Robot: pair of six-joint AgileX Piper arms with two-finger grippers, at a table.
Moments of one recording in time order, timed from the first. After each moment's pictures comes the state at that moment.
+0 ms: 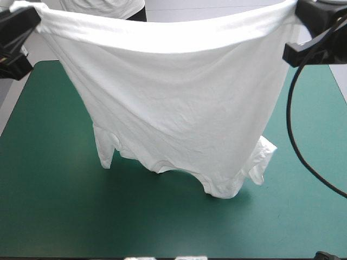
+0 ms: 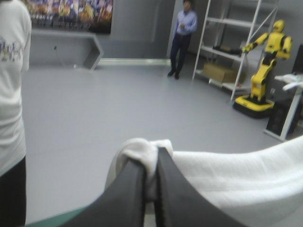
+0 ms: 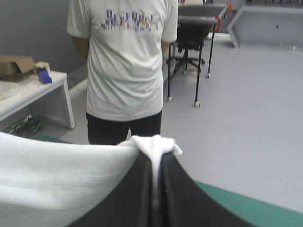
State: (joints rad) left arm -0.16 1.21 -2.24 -0.40 1.07 0.05; right arm 0.77 1.34 -2.47 -0.40 1.25 0.15
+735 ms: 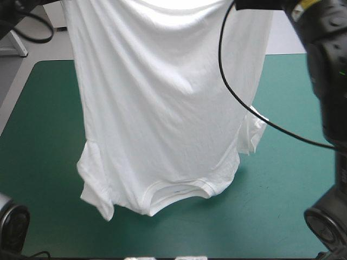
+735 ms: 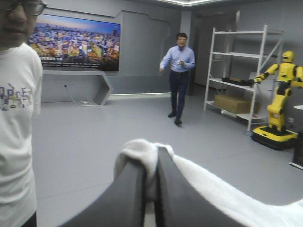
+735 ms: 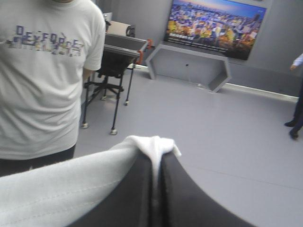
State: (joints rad) left arm -0.16 1.58 -2.43 -0.45 0.77 0.19; right arm 0.68 1.69 -2.69 -0.70 1.06 0.13
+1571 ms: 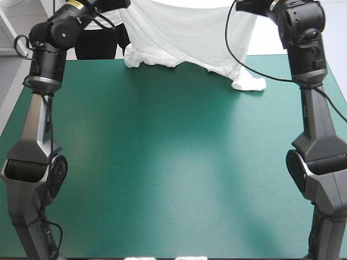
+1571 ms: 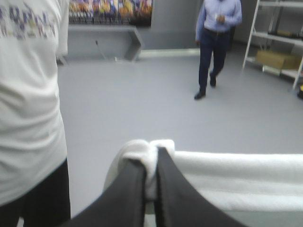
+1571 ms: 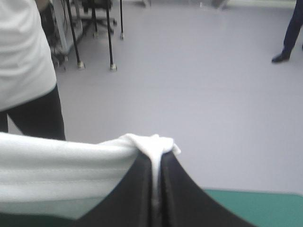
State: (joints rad) left arm -0.16 1.99 -2.43 -0.41 0.53 0.30; right arm 0.23 2.05 -2.68 -0.23 0.96 0.14
